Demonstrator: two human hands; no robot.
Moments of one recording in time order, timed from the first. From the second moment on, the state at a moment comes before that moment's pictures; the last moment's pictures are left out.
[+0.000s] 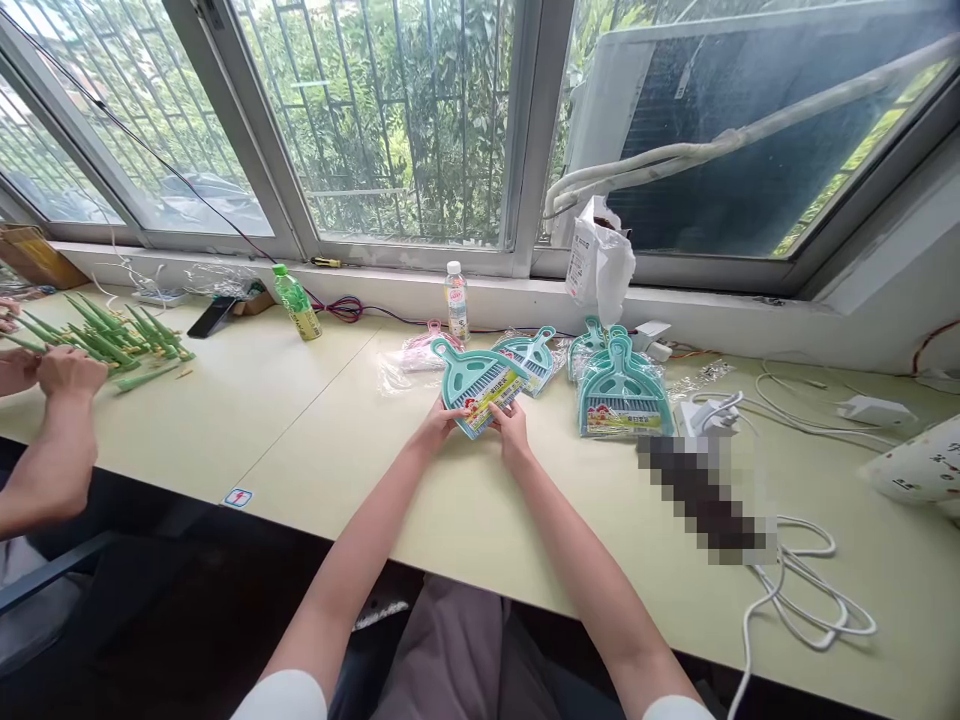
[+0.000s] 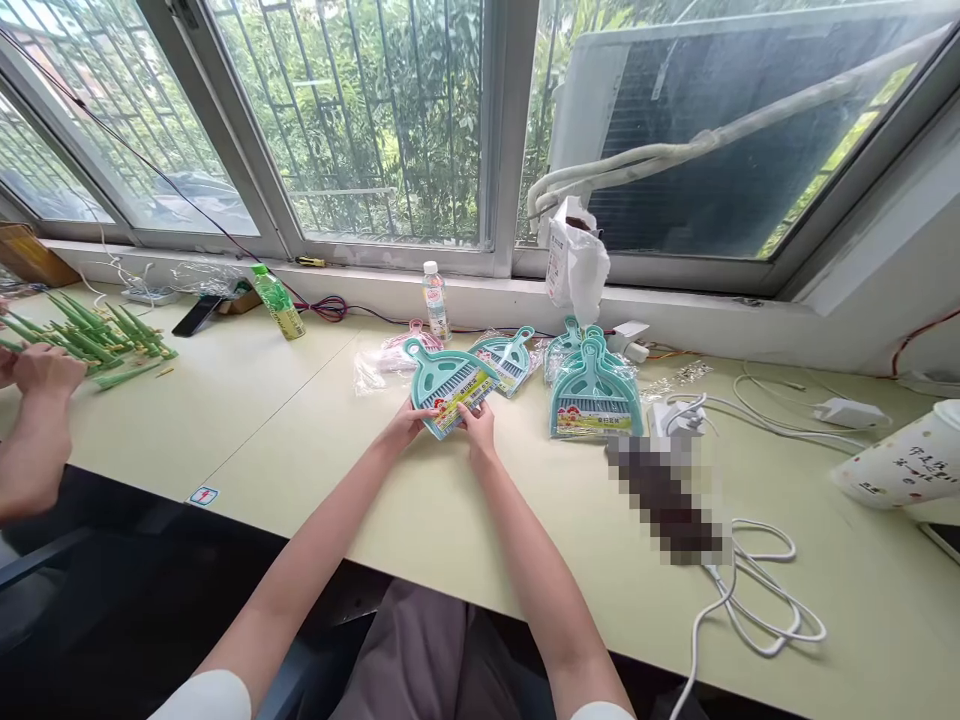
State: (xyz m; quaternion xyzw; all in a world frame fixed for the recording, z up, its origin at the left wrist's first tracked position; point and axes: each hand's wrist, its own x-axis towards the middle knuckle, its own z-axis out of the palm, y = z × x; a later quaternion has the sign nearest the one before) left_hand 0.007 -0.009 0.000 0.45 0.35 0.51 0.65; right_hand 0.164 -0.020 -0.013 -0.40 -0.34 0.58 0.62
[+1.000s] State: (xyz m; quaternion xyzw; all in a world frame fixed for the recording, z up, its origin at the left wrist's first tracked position) left_hand -0.013 0.001 -0.010 0.68 0.69 0.23 -0.07; right_hand 0.167 -0.019 -0.019 -0.40 -0.31 0.58 0.64
